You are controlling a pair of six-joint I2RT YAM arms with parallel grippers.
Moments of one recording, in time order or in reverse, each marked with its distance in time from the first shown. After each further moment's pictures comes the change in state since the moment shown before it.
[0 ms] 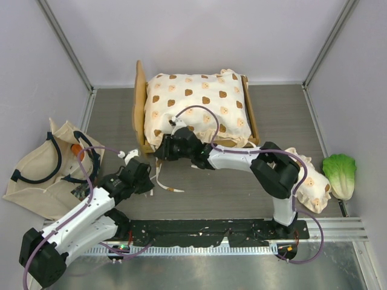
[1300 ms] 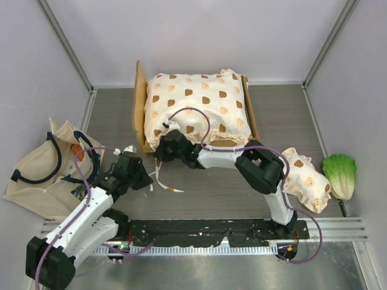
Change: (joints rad) left arm 0.154 -0.016 0.000 0.046 0.154 0.077; right arm 0.019 0.184 0.137 -0.039 0.111 -0.036
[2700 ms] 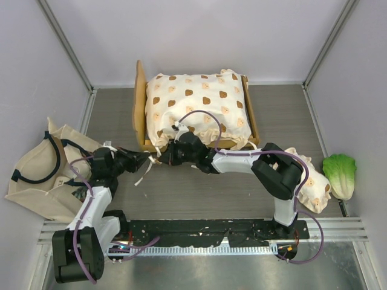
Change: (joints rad) left arm 0.552 0.122 -0.197 0.731 0.613 -0.447; right arm -0.023 -0.192 -0.241 0.131 -0.168 0.021
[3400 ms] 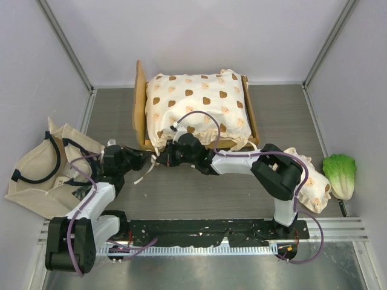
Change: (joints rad) left arm -0.157 0.087 0.009 0.073 -0.285 -0.015; right arm 0.018 0.000 -0.010 0.049 -0.015 0.019
